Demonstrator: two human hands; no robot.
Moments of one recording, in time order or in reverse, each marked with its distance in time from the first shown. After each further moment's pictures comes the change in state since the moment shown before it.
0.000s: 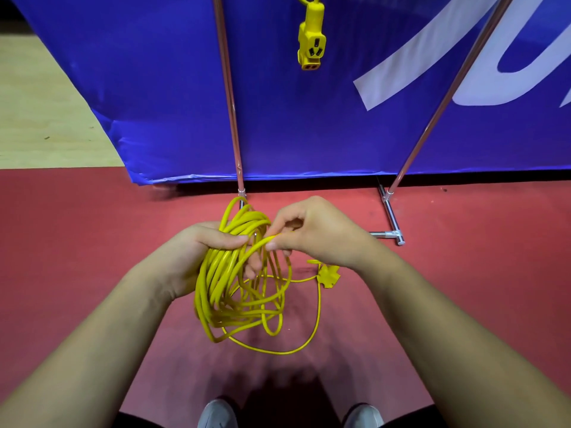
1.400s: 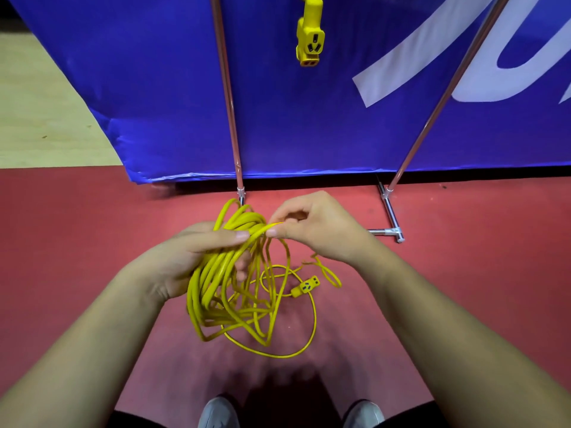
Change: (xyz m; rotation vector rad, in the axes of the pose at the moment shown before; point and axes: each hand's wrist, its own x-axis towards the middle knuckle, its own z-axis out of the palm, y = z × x) left_hand -0.006 -0.002 -0.002 0.078 -0.009 -0.006; right_hand 0.001 0.003 0.000 -0.008 0.148 -0.005
